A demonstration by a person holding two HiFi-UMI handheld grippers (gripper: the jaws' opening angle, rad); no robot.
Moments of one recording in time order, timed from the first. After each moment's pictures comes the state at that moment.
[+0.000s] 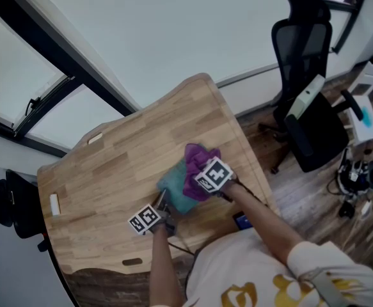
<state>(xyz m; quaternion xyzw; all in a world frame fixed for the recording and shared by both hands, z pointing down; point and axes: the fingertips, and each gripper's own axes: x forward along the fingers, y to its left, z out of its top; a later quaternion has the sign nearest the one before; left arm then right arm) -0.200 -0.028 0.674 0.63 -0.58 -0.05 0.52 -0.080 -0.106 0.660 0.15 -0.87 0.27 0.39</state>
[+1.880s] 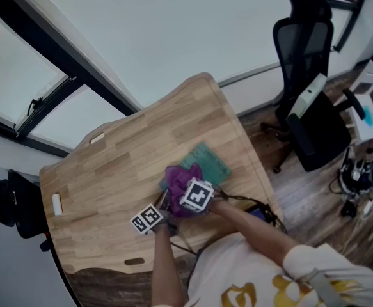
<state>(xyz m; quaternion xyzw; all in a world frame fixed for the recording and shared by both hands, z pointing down) -0.200 -0.029 0.673 0.63 -0.58 -0.05 0.52 -0.157 -0.005 0.642 0.01 -0.89 0.24 0.38</state>
